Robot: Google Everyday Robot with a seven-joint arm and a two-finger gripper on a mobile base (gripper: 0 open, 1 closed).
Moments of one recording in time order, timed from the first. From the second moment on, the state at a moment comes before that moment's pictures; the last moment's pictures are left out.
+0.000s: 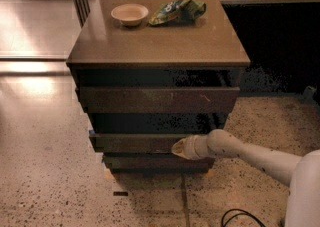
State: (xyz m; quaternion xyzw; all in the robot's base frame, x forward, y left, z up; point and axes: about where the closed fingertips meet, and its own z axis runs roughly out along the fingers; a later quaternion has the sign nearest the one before) arm 0.638 -0.077 0.396 -0.61 0.69 0.12 0.37
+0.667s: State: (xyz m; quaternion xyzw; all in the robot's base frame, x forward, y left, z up) arm 0.701 -0.097 0.419 -0.62 0.67 0.04 0.41
